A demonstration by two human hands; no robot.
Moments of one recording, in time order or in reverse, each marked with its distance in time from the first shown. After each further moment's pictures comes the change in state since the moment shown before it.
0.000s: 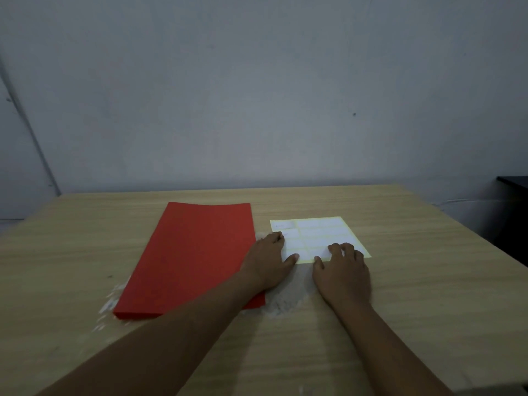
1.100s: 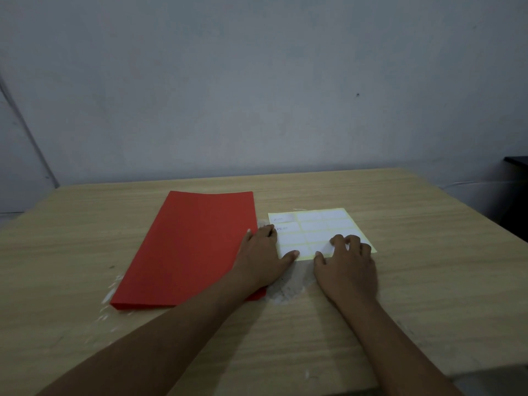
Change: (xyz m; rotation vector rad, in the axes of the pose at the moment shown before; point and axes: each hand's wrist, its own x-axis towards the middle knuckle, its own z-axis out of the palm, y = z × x) left_hand -0.025 -0.006 -0.001 0.060 0.046 -0.038; right_hand -0.021 -0.005 -0.006 0.011 0.002 0.026
